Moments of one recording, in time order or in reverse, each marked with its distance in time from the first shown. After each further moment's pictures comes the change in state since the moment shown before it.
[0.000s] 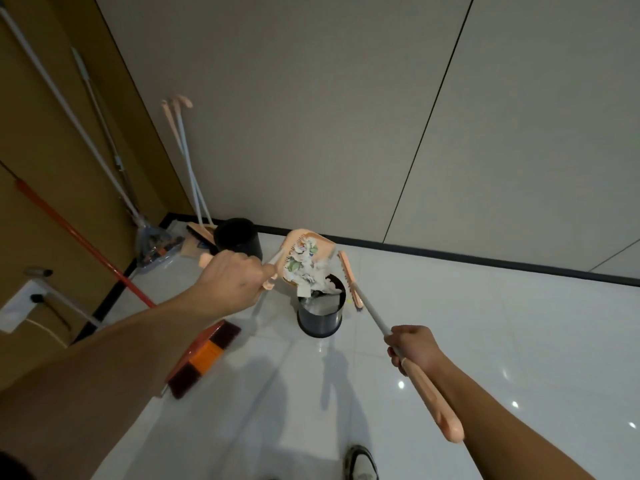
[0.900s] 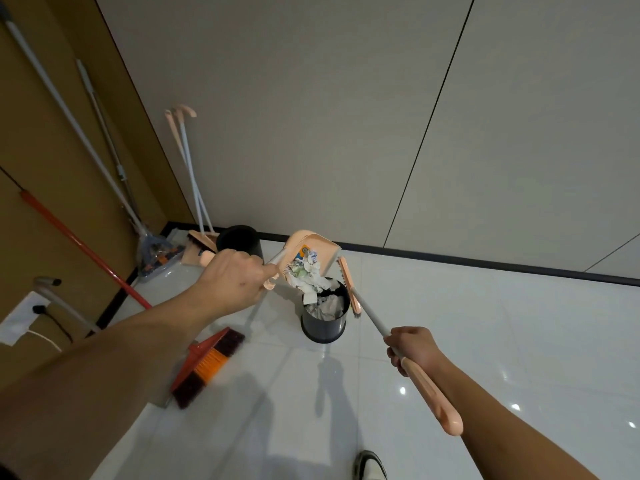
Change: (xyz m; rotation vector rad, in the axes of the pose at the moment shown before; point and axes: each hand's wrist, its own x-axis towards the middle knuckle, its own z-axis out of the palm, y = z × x) left_hand -0.016 -0.031 0.001 -0.036 0.127 0.050; right_hand -0.012 -0.004 0.032 0.047 0.033 0.029
